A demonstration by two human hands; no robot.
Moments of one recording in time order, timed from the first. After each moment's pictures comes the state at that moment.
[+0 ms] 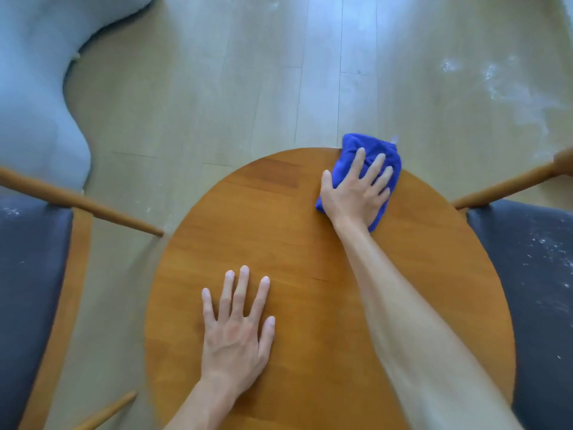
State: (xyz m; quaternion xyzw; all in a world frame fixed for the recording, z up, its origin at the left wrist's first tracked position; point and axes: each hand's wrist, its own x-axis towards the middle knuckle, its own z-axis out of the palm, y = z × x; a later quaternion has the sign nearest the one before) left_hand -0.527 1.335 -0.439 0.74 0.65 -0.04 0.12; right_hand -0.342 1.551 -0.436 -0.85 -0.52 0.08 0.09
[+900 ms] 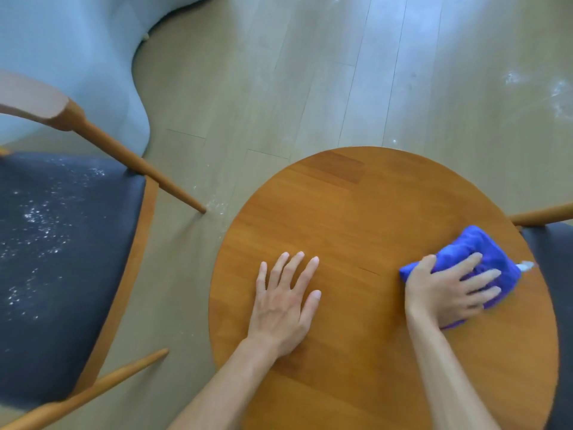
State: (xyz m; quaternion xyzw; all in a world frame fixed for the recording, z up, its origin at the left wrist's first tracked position) left_hand -0.546 1.340 -0.414 0.71 0.66 0.02 0.25; right_hand -0.325 1.414 -0.427 -0.93 -0.32 0.08 0.13
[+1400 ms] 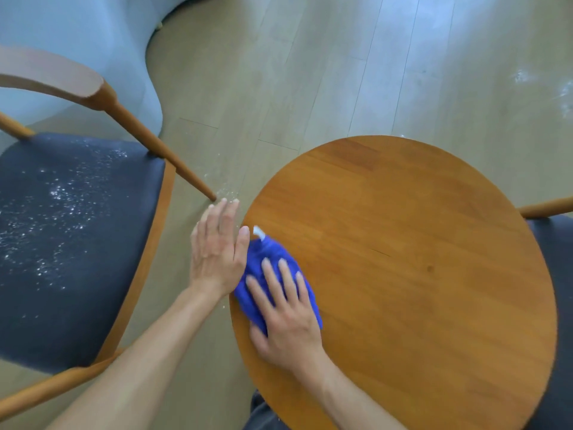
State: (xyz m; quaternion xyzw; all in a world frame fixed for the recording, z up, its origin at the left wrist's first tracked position) left_hand -0.656 1.355 -0.382 0.58 0.78 0.15 0.18; right_hand -0.496 1.280 -0.435 -0.47 -0.87 0.13 0.09
